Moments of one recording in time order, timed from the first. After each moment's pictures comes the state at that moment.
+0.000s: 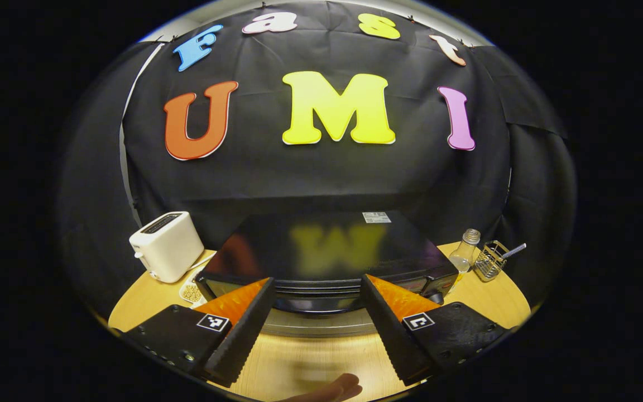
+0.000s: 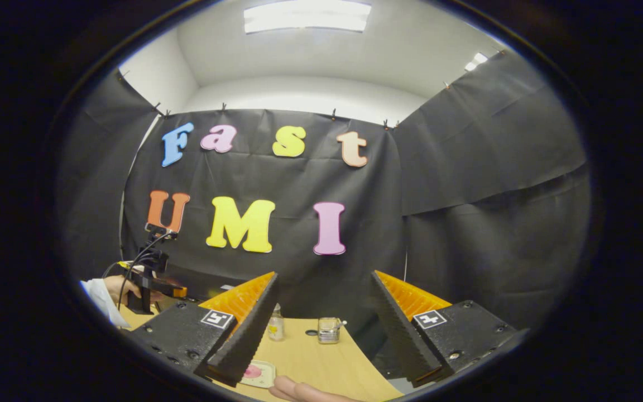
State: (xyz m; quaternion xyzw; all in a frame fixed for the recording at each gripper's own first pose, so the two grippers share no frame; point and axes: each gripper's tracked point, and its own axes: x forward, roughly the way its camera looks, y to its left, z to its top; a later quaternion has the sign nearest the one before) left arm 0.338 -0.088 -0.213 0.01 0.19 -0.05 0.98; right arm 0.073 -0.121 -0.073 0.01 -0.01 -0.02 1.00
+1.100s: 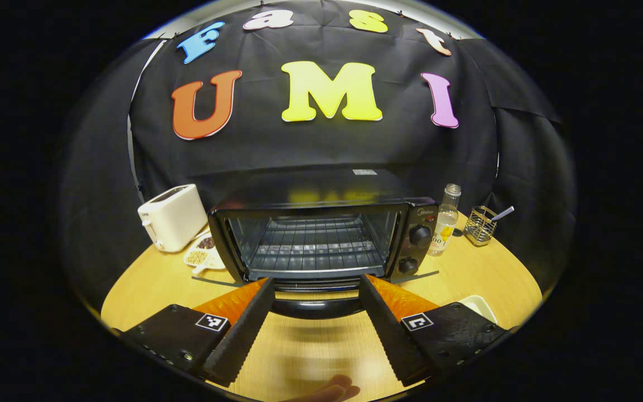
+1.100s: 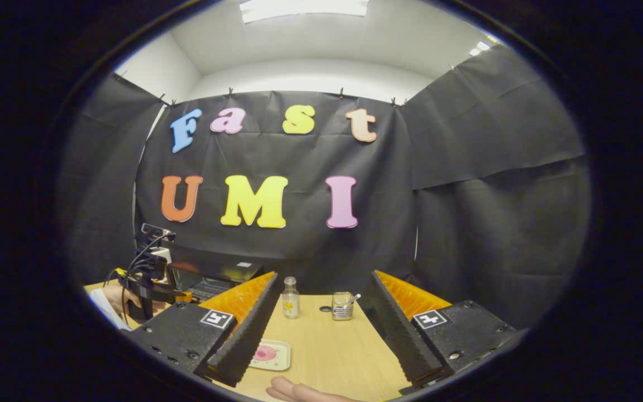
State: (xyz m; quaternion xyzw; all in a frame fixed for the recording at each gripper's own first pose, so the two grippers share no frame) left arm 0.234 -0.078 -0.273 0.02 0.22 -0.06 0.97; right arm 0.042 -0.091 -0.122 0.02 0.07 0.01 1.00
